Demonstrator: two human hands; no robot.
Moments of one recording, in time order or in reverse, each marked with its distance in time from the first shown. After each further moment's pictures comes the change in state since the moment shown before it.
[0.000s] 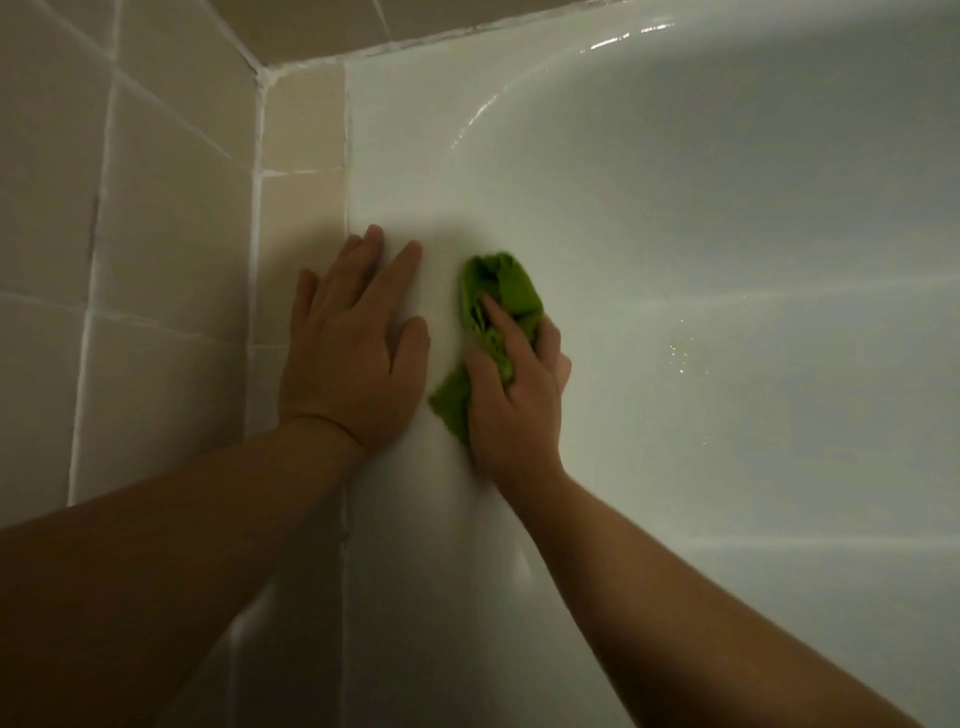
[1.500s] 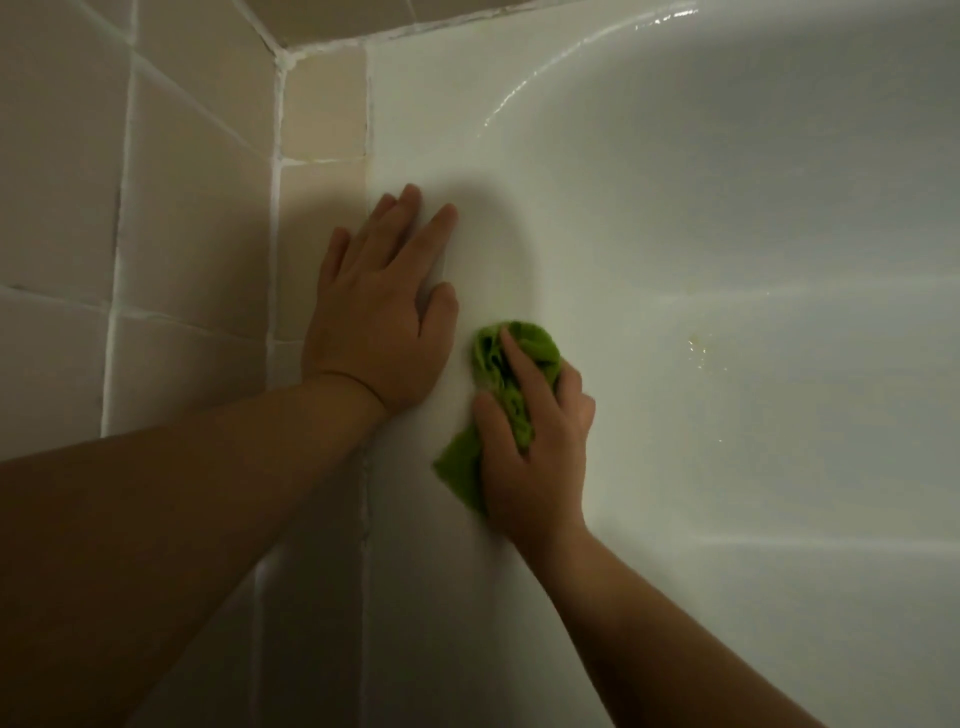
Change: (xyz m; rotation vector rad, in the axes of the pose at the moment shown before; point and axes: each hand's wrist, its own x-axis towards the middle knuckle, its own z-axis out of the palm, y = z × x) left_hand 0.028 0.000 -0.002 0.031 -0.030 0.056; right_hand -0.038 0.007 -0.007 -0.106 0.000 -0.058
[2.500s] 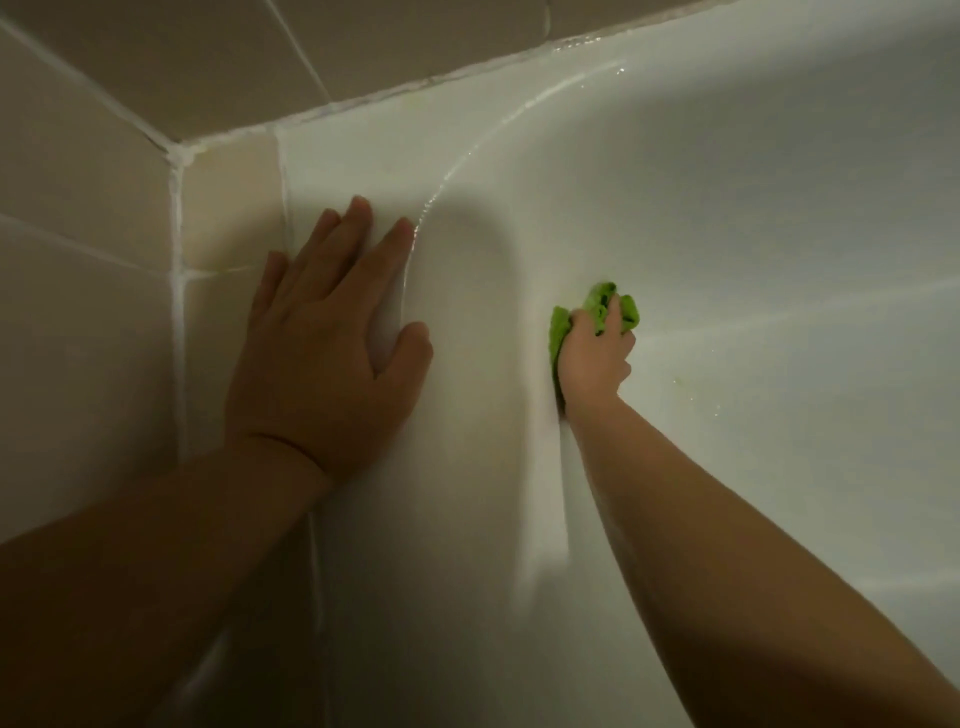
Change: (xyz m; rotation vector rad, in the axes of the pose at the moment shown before) left_hand 0.066 -0.013 0.002 0.007 -0.021 0.111; right_hand 0.221 0.107 0.014 0.067 0.289 0.671
